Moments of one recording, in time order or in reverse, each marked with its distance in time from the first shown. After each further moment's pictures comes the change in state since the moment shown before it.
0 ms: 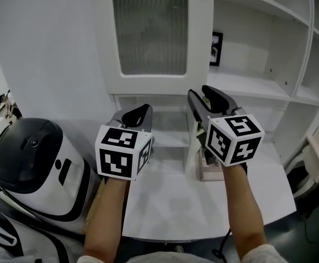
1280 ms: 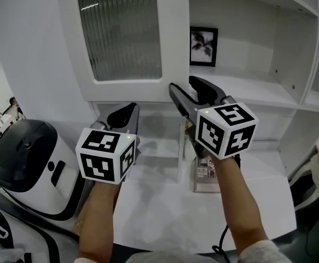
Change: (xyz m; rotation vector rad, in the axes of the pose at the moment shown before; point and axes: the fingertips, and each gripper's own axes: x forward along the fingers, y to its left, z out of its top) left arm 0.054 -0.009 0.006 0.035 -0.006 0.103; right arm 0.043 -0.048 -0.006 0.068 -0.053 0.191
